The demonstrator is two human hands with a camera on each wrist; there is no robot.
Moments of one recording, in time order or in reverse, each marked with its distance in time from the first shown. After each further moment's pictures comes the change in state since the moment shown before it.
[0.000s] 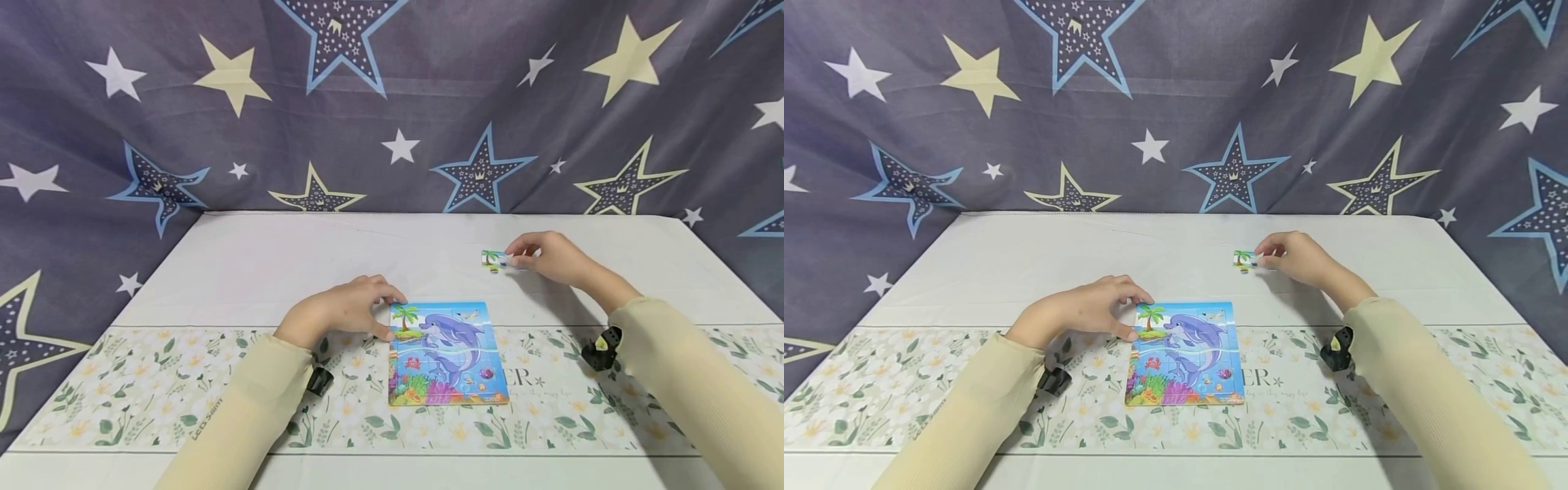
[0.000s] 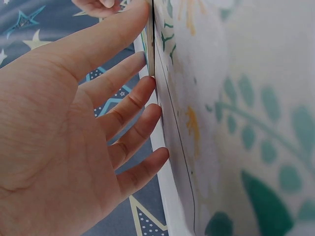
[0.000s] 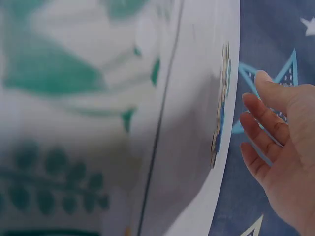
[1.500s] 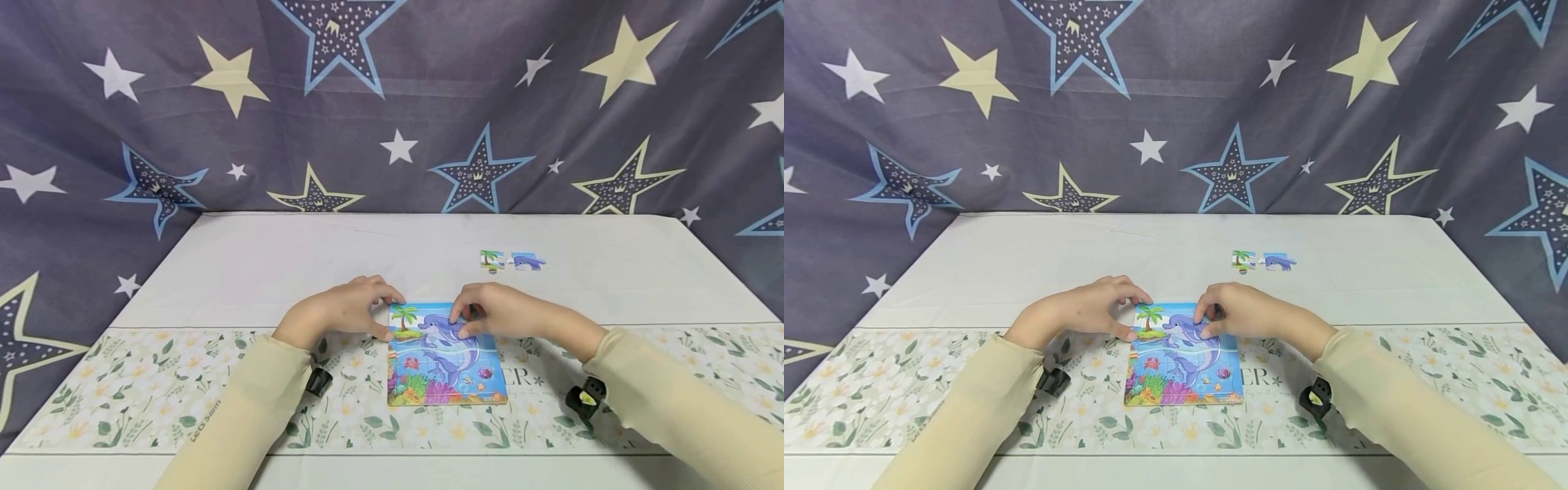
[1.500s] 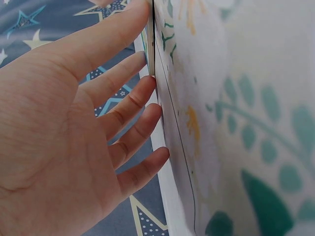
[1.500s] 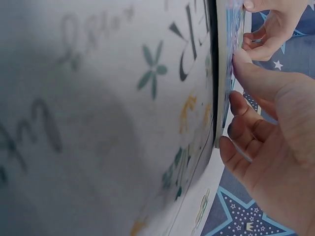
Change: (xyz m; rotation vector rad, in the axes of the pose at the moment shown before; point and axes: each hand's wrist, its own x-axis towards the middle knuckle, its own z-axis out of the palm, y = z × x) left_hand 0.001 -0.001 0.000 0.012 0.007 0.004; right_hand -0.031 -0.081 0.053 0.043 -0.342 -0.307
